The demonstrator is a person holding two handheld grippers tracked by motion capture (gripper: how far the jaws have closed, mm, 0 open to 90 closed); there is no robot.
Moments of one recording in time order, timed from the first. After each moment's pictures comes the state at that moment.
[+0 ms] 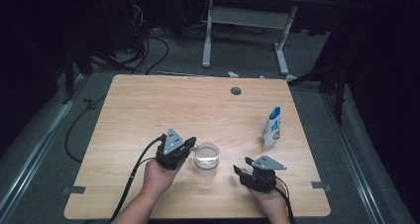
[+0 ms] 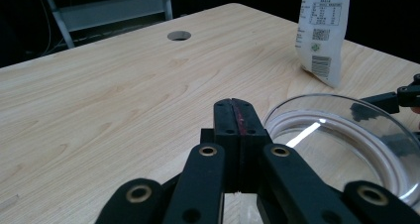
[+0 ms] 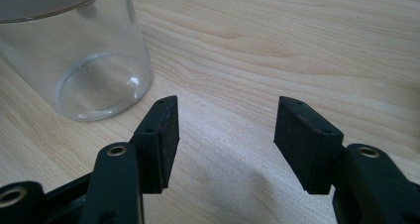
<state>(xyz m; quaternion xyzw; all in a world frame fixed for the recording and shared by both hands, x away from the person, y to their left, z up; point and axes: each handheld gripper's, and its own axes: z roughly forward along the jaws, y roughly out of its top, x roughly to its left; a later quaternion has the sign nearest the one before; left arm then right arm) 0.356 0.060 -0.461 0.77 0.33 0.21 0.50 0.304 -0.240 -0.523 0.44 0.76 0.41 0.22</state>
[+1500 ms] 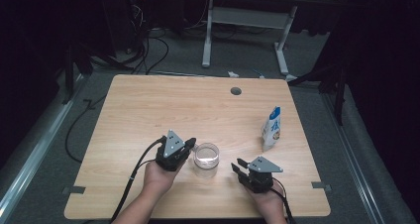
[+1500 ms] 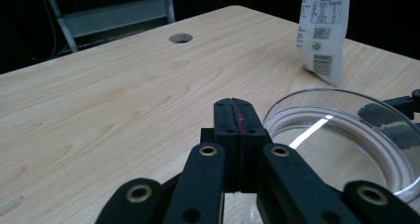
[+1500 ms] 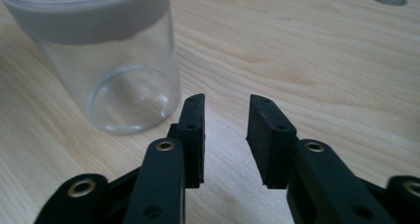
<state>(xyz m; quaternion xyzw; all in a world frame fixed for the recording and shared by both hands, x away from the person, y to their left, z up) 0.353 0.060 -0.464 0.77 0.32 0.22 0.51 0.298 -0.226 -0.512 0.41 0.77 0.43 0.24</state>
